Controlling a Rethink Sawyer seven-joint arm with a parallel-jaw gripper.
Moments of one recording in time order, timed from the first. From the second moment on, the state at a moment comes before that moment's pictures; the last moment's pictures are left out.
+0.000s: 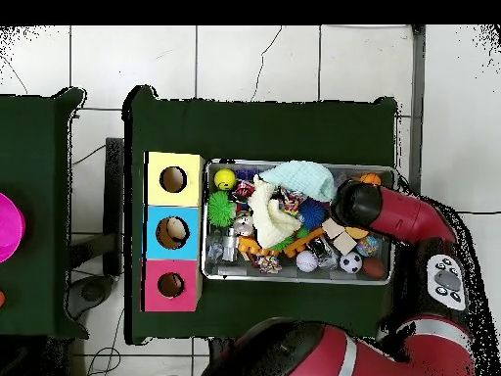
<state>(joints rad) -0.43 -0.35 -0.19 1.28 -0.16 0.50 2.18</state>
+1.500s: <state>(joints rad) -0.37 -0.31 -0.18 1.33 -0.10 0.54 2.18</state>
